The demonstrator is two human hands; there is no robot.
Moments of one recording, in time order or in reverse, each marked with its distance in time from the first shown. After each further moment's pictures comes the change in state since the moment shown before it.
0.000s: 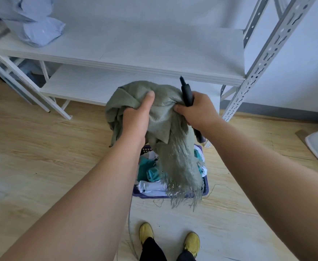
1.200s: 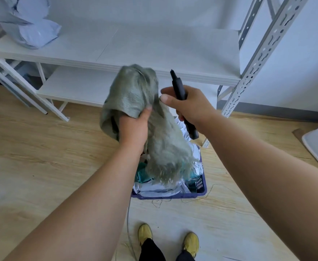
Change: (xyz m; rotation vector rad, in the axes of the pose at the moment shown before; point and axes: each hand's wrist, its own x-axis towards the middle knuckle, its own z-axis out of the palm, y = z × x) left_hand 0.006 -0.032 -0.002 0.175 0.122 0.289; right_hand -0.005 -0.023 -0.009 0.282 -0.144 -0.013
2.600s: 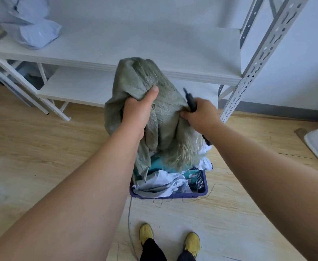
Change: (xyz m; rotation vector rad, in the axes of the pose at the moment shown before) left_hand 0.013 0.047 0.013 -0.157 -0.155 -0.198; right_hand 0.010 0.044 -0.018 -0.493 0.193 0.042
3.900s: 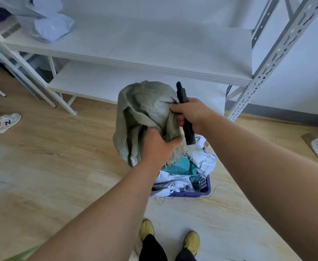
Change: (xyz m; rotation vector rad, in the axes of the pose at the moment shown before) left_hand -0.047 -0.079 -0.014 0.402 -0.114 0.209; right_hand 0.005 -0.030 0.036 0.794 -0.364 0.289
